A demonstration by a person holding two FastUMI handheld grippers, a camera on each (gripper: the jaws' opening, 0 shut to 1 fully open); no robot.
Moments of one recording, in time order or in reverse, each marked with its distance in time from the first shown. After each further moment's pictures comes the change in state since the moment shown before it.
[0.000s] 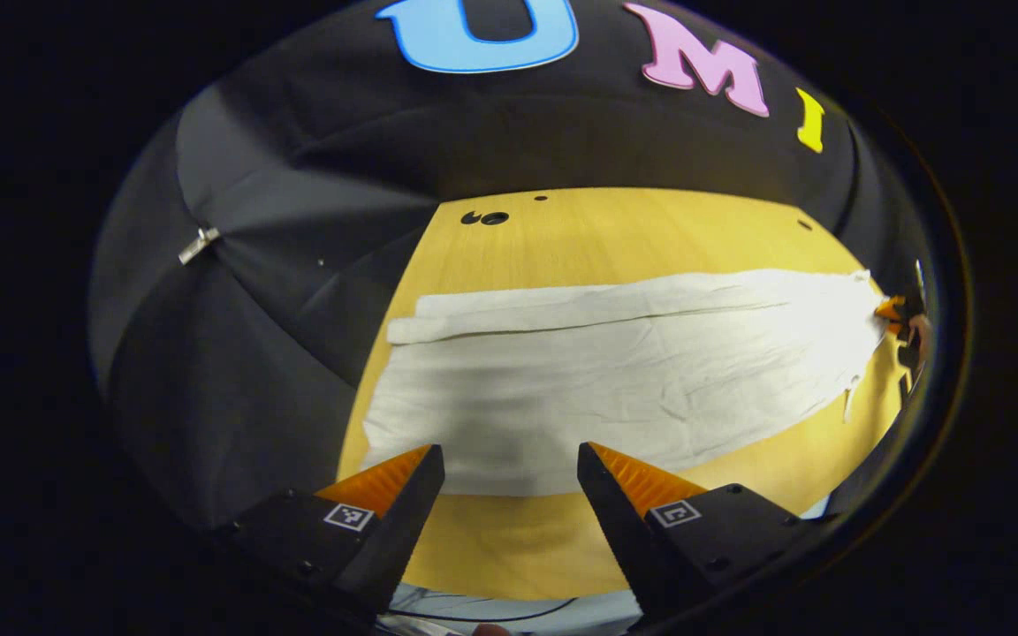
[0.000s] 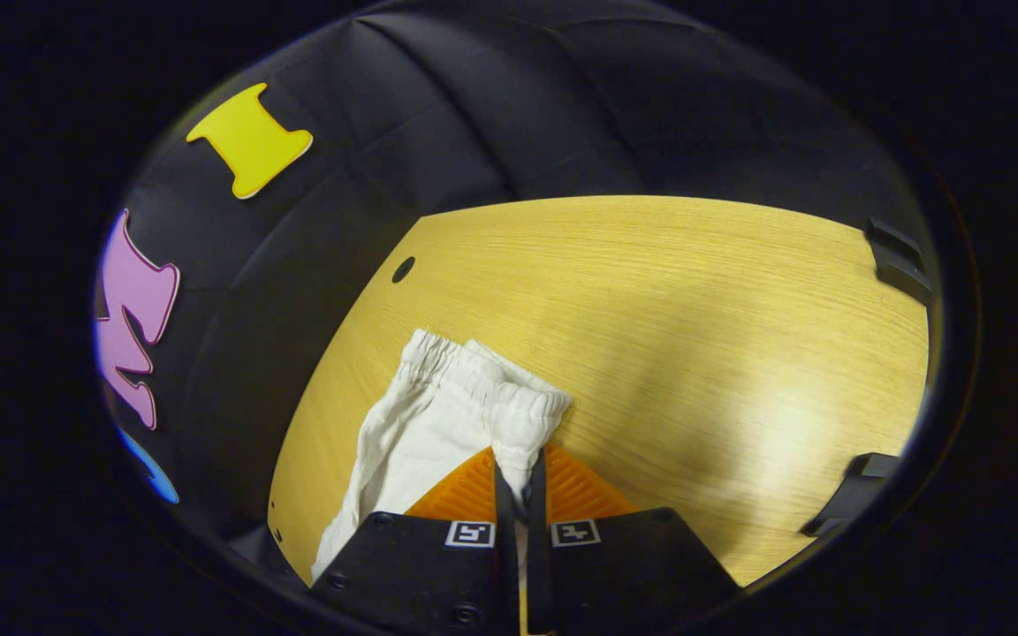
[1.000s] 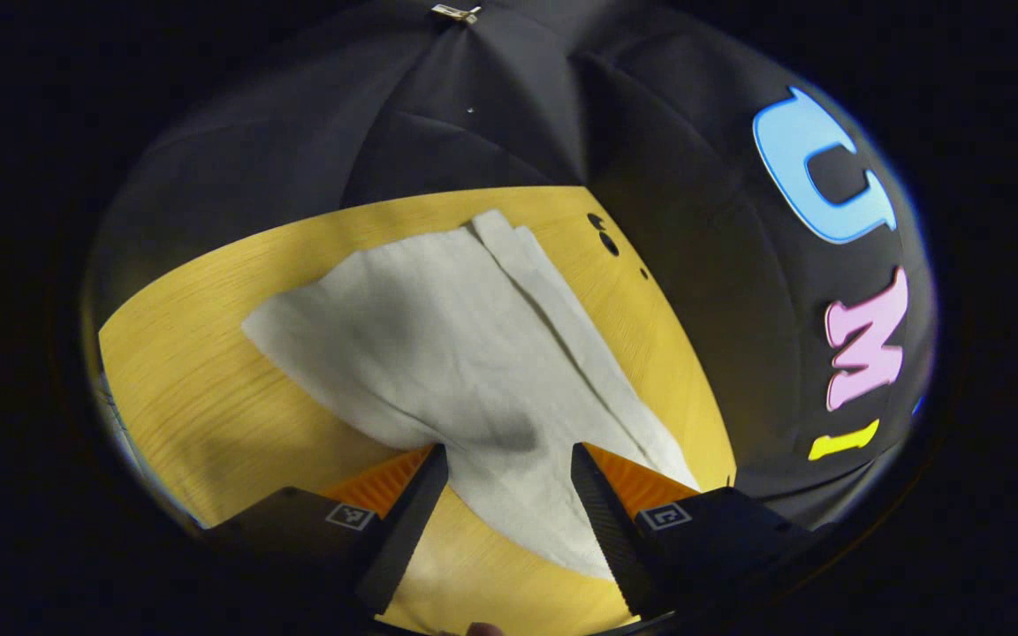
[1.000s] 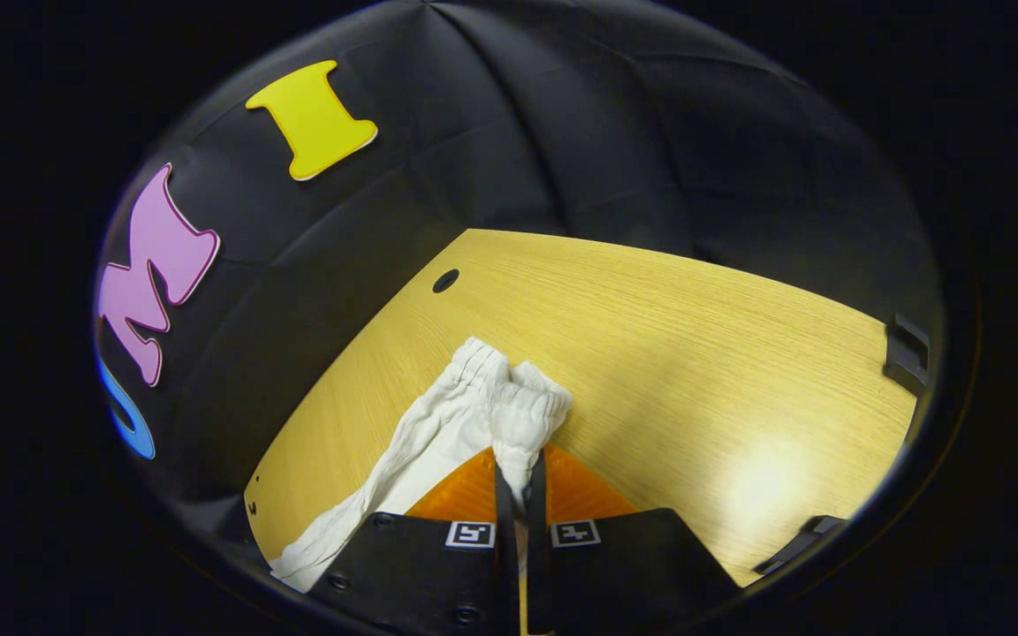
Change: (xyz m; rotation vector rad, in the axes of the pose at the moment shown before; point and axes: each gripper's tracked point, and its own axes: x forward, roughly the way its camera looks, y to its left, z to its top) left arm 0.070 0.010 0.008 -0.998 -0.056 -0.202; right arm -0.018 0.020 0.028 -0.166 -0.036 0.068
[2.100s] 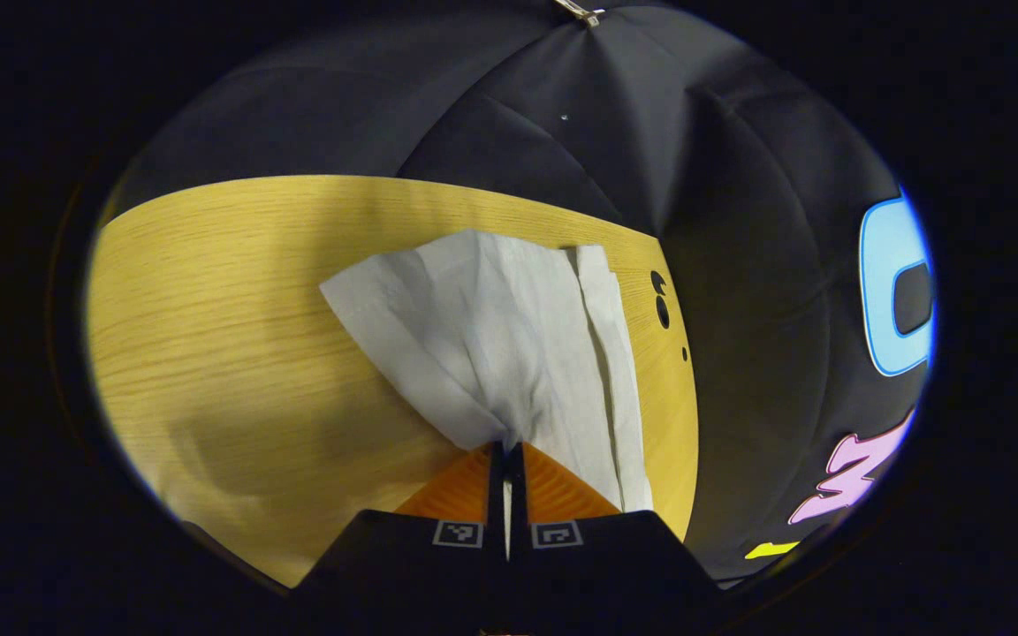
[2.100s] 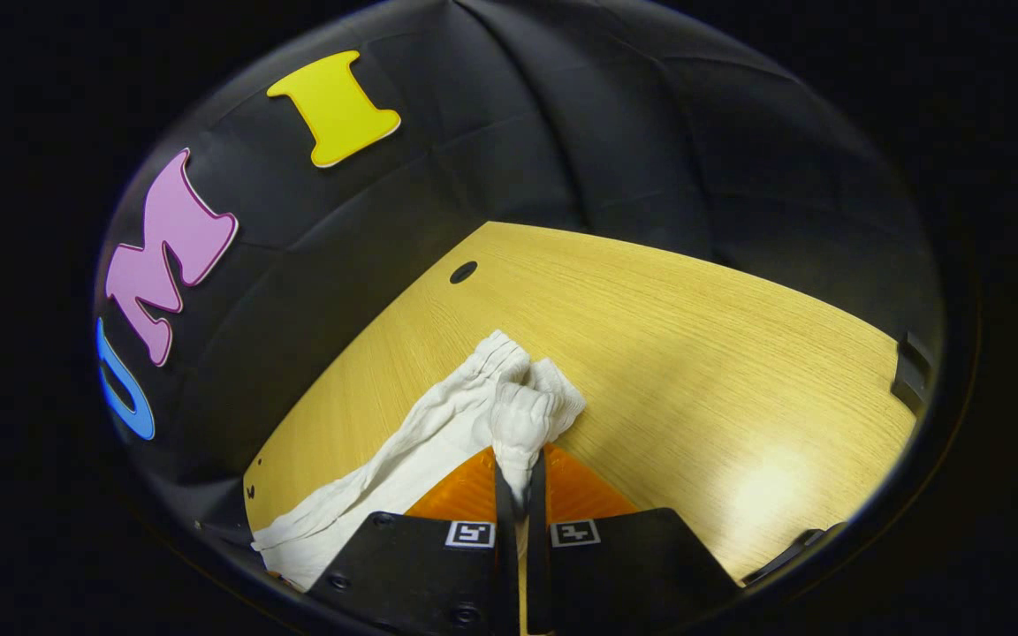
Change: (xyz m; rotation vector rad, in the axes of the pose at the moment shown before) left arm 0.028 0.003 0.028 -0.334 -0.059 0.099; right arm -0.005 0.007 0.008 -0.038 -0.005 0.063
